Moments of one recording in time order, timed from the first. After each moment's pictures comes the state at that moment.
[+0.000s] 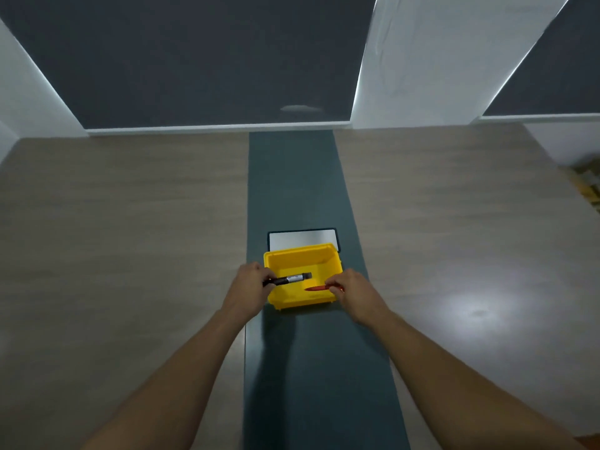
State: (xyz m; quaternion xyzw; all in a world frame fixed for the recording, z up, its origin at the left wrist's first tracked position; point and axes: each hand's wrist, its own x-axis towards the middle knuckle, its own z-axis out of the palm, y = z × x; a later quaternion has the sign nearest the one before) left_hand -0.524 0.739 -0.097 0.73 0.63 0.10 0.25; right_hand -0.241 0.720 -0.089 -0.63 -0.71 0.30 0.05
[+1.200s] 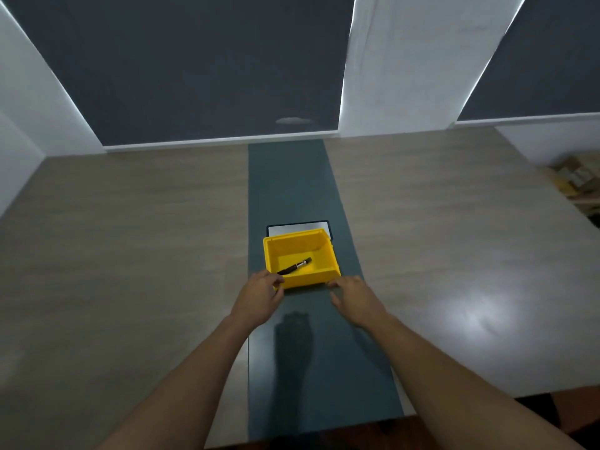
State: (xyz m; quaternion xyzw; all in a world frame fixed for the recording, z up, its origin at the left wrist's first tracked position) left_hand -0.504 0.629 -0.077 0.75 0.59 0.15 0.24; right_hand -0.236 0.608 -0.071 -0.66 -0.70 0.26 0.08
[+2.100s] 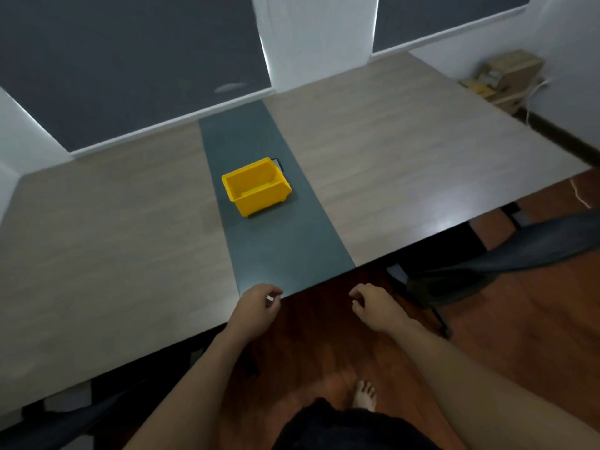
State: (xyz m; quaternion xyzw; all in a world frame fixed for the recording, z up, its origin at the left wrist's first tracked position) left_hand -0.467 0.276 -0.069 0.78 0.55 0.08 0.28; right_hand -0.161 0.195 -0.120 -0.73 -0.58 0.34 0.10
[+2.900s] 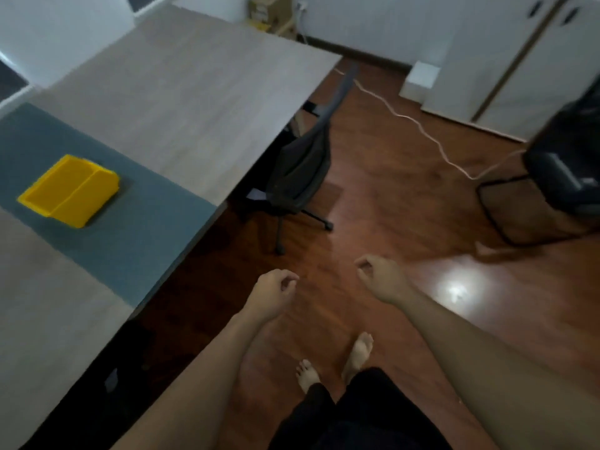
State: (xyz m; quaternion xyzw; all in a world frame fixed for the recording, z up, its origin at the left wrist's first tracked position) left_hand -0.330 0.028 -0.104 0.89 0.25 -0.10 0.36; right_hand -0.138 -0.203 -0.116 -0.89 -0.29 0.26 0.23
